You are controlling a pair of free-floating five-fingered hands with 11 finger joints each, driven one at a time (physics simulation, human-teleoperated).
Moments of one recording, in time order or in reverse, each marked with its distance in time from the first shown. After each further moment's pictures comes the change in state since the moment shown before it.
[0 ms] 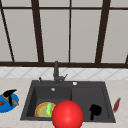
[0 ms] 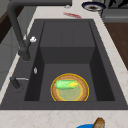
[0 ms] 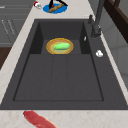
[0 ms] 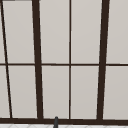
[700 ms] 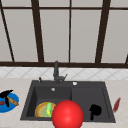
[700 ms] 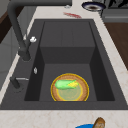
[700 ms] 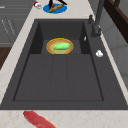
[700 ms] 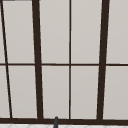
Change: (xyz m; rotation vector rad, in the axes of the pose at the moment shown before) left hand 0.008 0.004 0.033 0.018 -0.008 -0.013; right hand 0.000 0.000 0.000 0.000 0.000 0.000
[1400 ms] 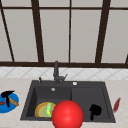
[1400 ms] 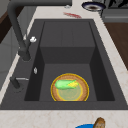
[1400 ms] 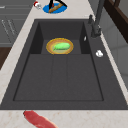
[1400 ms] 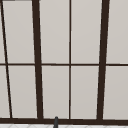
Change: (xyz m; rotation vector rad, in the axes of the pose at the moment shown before) left hand -0.008 -0.003 -0.008 -0.045 0.023 0.058; right hand 0.000 0.000 0.000 0.000 0.000 0.000
